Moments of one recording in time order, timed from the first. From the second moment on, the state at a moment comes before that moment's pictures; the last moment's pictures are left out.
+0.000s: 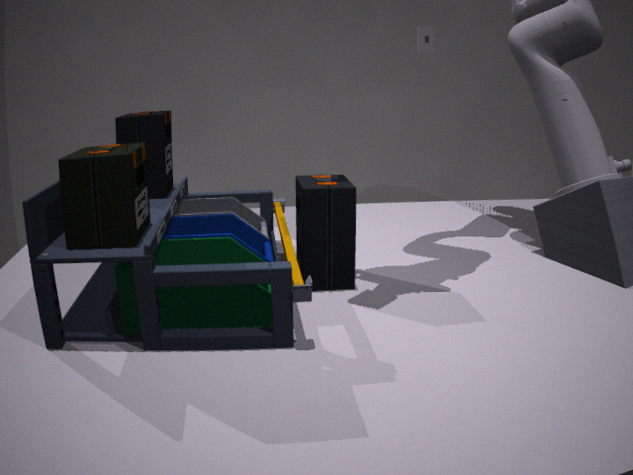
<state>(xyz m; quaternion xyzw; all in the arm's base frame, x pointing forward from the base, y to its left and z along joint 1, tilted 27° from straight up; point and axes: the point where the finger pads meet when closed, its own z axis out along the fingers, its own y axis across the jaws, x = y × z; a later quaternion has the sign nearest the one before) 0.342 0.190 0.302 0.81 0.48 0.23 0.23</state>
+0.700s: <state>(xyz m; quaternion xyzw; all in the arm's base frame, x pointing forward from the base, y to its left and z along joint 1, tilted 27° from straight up) 0.343 0.190 0.302 0.78 0.57 0.11 0.23</state>
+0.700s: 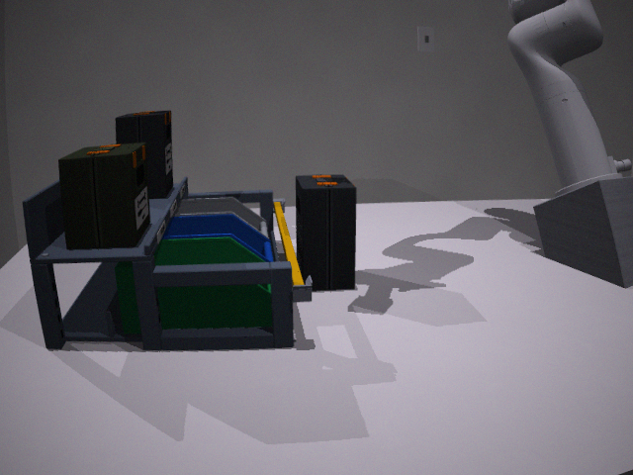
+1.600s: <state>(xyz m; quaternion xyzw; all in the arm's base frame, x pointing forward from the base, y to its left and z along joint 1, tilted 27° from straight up) 0.343 0.190 0.303 0.71 0.67 -0.04 0.22</state>
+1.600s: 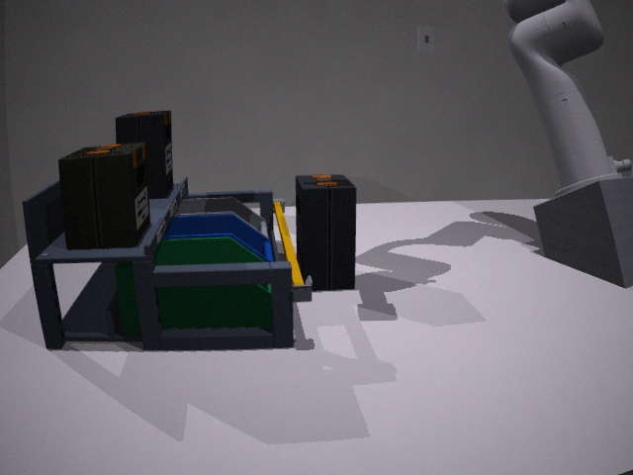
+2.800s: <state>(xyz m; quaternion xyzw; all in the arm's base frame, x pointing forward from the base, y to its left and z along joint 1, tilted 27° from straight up) 0.399 0.170 0.322 0.68 0.69 -0.10 0.21</state>
